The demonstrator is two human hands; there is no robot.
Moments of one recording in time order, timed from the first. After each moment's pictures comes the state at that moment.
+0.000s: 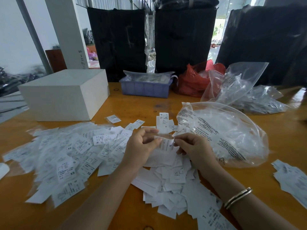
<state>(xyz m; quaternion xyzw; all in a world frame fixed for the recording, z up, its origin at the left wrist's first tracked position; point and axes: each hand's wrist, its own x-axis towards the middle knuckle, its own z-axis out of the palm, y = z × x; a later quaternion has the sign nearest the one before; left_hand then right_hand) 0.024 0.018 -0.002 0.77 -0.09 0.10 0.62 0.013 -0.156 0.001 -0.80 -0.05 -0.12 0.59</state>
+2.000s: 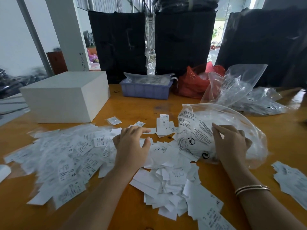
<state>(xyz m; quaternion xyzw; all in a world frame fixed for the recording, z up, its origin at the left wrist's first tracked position) 0.031 0.030 -0.003 0.91 -0.07 0.30 0.27 0.032 -0.225 -0.004 -0.89 0.15 -0.36 0.25</state>
